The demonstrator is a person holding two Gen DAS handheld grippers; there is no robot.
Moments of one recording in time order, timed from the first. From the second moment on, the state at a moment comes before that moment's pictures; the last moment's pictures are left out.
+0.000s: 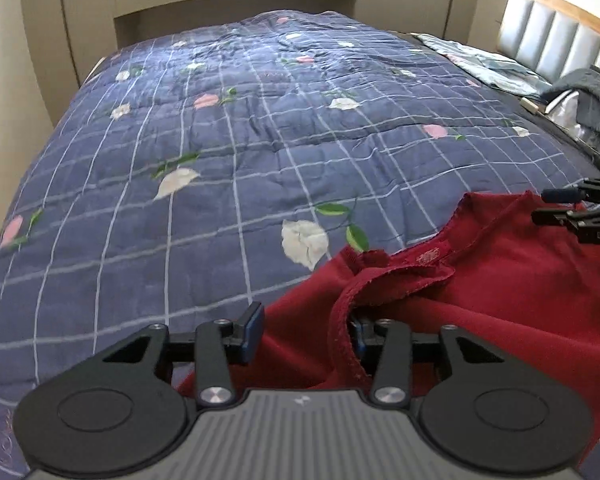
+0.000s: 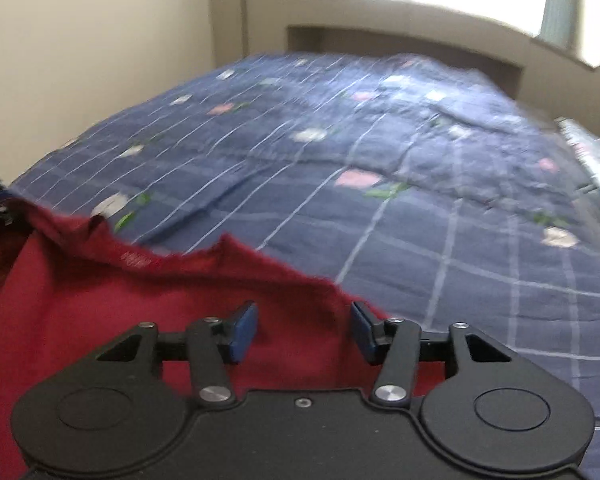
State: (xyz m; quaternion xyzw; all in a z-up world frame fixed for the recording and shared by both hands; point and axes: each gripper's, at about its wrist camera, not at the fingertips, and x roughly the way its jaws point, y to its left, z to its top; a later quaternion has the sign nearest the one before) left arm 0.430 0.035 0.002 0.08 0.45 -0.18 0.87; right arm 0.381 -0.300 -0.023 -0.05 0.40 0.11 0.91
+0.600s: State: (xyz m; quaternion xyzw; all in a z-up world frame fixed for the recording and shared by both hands) left arm 0.463 0.027 0.005 0.08 0.47 -0.13 0.87; right arm 0.391 -0.319 -0.013 -0.05 0.35 0.06 0.93
